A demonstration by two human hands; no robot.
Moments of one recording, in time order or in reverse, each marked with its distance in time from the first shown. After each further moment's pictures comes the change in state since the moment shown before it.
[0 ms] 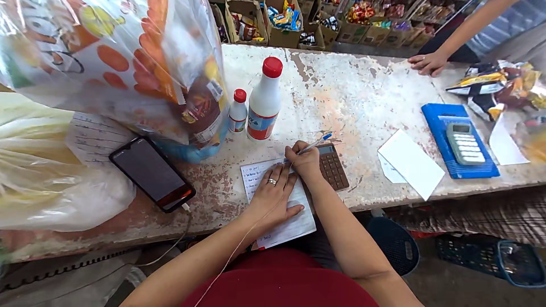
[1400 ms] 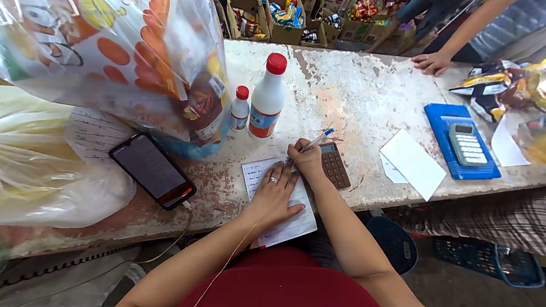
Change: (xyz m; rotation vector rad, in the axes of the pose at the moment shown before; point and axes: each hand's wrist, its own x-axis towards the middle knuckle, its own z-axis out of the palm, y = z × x) left_hand 0.000 0.000 -0.001 0.001 -0.016 -0.005; right_hand 0.003 0.001 -0.001 0.025 -0.010 0.021
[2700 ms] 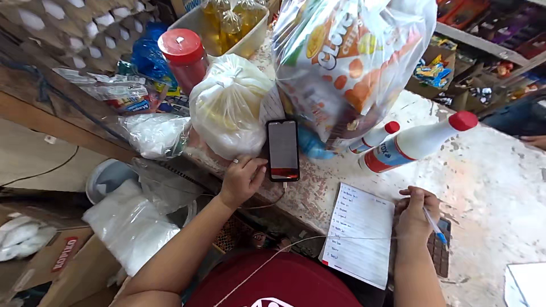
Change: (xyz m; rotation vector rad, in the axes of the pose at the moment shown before) left_hand -0.212 -0.138 -0.045 0.027 0.905 -0.515; right_hand -0.001 0.010 0.006 0.214 0.083 -0.079
